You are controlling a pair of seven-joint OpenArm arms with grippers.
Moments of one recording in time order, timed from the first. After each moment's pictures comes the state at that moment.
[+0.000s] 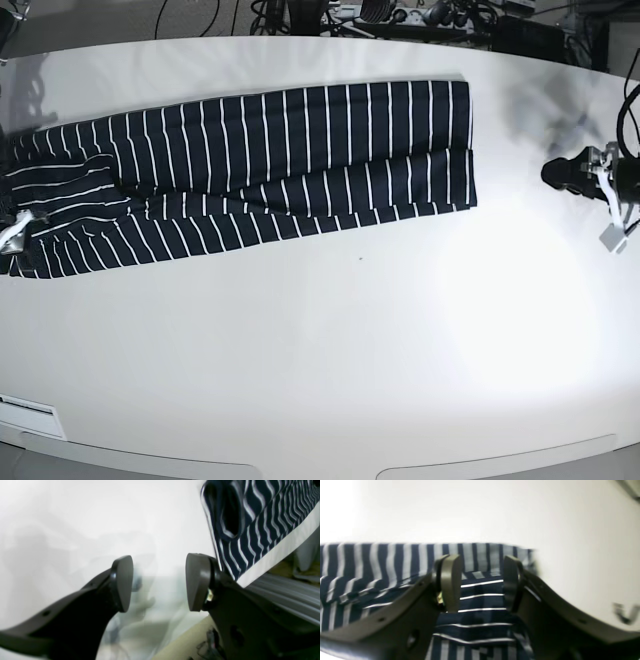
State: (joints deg) left arm 1.6 -55.9 -4.2 76.2 -84.9 -31.9 79.9; right arm -6.1 39.2 29.7 105.2 38.7 20.8 -61.2
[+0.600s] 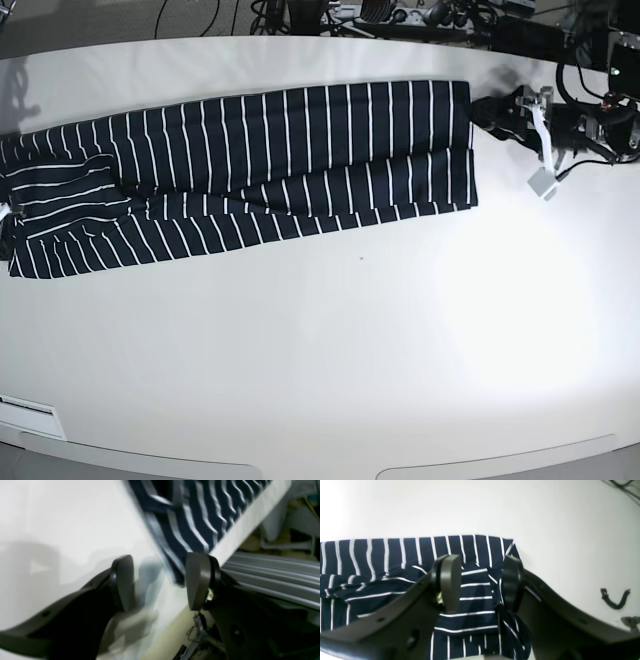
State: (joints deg) left arm 14.4 -45.7 -4.3 91.5 -85.1 -31.6 77.9; right arm -9.2 40.4 33.1 103.1 39.8 21.3 -61.0
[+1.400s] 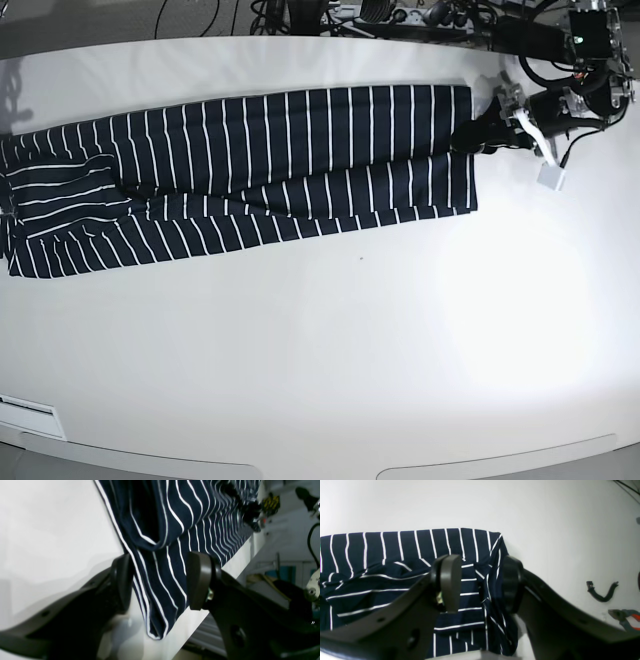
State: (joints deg) left arm 20.4 -26.6 -21.6 91.9 -79.8 -28.3 71.0; right arm -8.9 42.6 33.1 101.3 38.4 21.4 -60.5
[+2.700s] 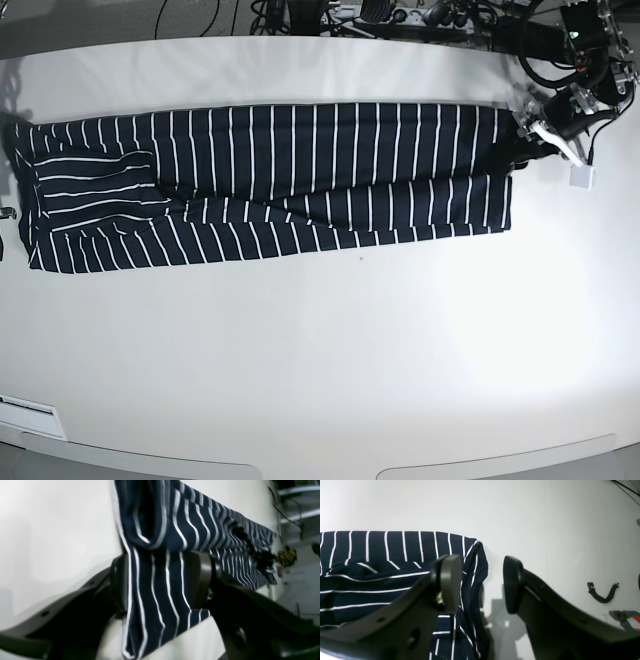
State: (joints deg) left arm 19.4 -20.3 -32.7 91.7 -72.7 -29.5 66.6; right arm -8.9 42.5 33.1 101.3 38.7 21.4 -60.5
